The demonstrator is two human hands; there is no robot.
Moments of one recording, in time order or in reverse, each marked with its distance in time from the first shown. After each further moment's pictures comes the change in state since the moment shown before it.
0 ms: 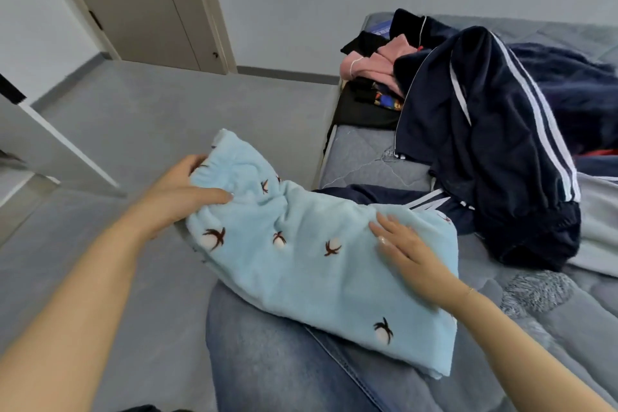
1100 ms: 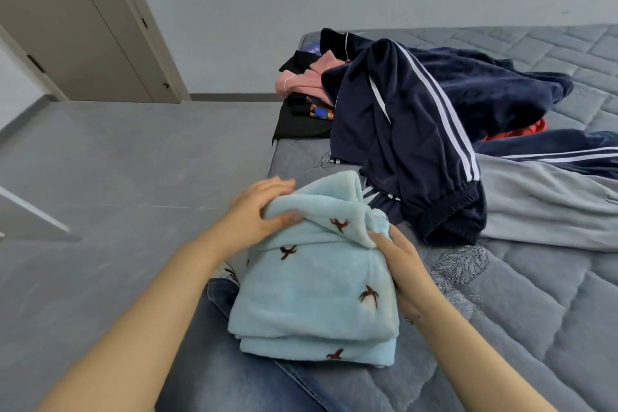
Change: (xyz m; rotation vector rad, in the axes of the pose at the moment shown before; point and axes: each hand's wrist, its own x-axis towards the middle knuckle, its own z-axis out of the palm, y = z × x) left_hand -0.019 0.065 0.156 0.305 -0.330 0.647; right_hand -0.064 0.004 -0.034 1.224 0.310 0.198
